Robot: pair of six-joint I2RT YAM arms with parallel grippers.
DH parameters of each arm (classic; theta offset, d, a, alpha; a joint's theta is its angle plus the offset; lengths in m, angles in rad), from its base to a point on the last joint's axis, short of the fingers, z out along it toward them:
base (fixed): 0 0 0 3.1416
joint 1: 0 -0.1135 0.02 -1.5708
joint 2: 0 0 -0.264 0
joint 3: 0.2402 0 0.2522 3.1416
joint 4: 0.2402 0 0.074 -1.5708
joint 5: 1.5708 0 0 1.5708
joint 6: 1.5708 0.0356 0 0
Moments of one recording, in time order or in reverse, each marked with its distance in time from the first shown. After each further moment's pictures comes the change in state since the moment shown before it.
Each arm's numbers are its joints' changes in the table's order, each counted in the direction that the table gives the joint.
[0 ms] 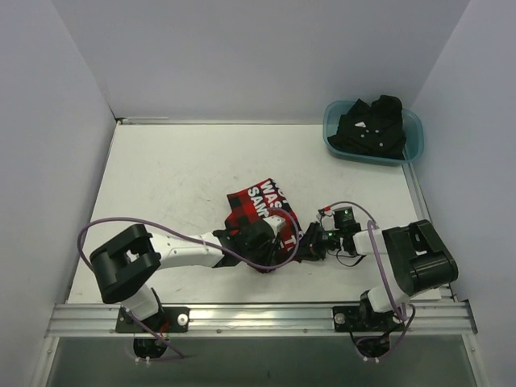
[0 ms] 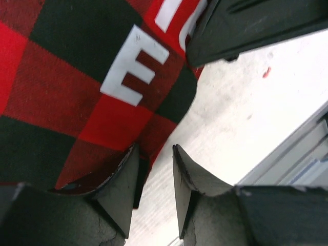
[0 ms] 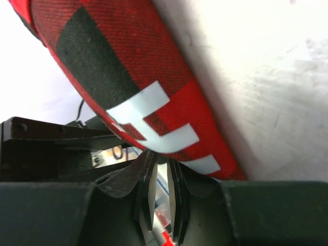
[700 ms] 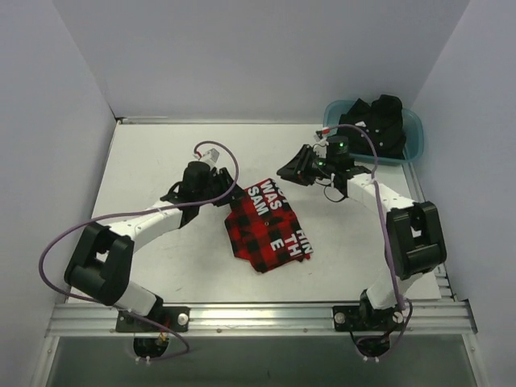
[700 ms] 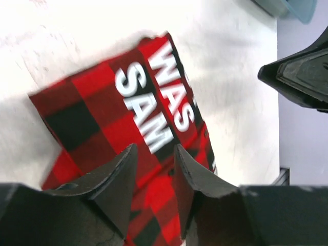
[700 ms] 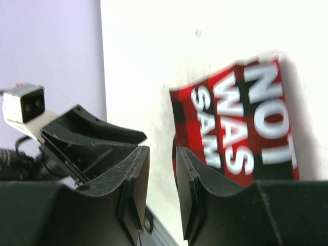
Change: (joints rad) left arm -0.595 0.168 0.000 -0.196 0.216 -0.182; right arm -0.016 -0.066 0.692 0.217 0.213 -0.023
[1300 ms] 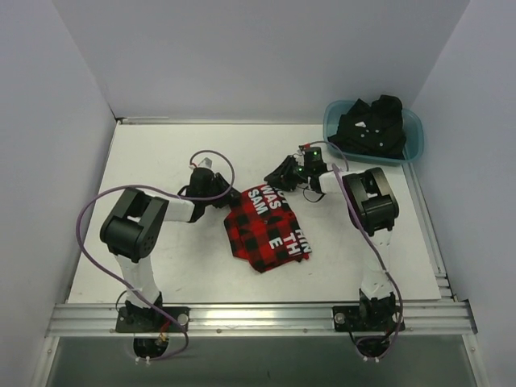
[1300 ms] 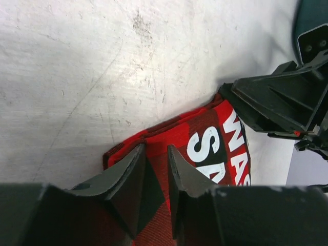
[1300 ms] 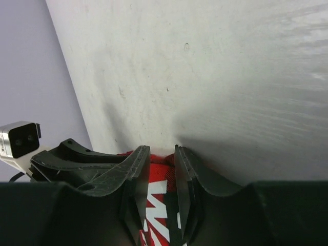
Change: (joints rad) left arm -0.097 -0.427 0.024 -0.335 -0.056 -0.177; right arm -0.026 -0.595 0.245 -0.262 0.036 0.150
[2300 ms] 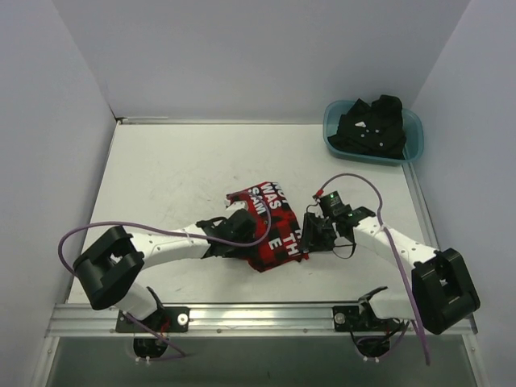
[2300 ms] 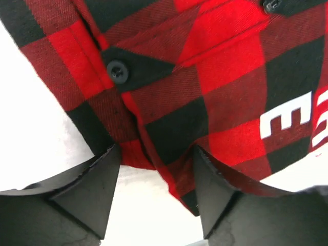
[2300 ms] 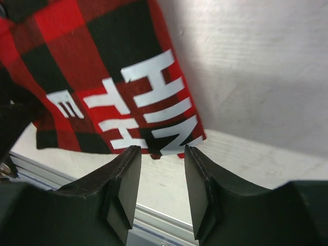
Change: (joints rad) left arm 0.549 0.382 -0.073 0.757 -0.362 0.026; right arm -0.142 0.934 -0.608 0.792 0.346 -0.445
